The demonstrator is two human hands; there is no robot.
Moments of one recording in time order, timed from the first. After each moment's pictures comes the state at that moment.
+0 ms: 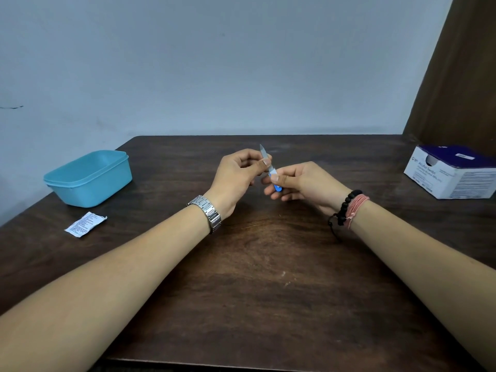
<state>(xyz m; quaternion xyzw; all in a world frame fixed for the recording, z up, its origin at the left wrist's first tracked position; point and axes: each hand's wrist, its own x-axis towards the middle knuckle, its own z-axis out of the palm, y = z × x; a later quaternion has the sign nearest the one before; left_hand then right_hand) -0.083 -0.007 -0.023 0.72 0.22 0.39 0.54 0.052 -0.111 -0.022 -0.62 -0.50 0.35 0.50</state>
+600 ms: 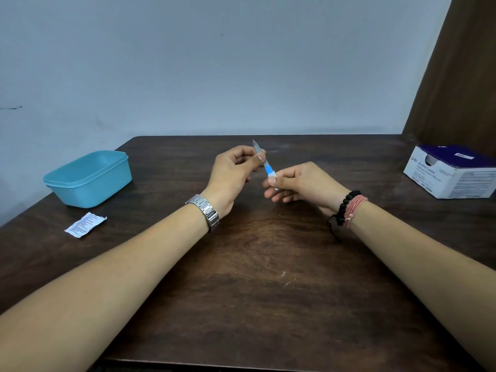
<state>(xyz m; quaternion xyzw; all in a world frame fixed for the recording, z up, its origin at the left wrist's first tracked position) -0.086 -0.005 -0.019 0.70 0.24 0.41 0.54 0.049 -0.111 -0.021 -0.64 -0.48 0.34 0.49</state>
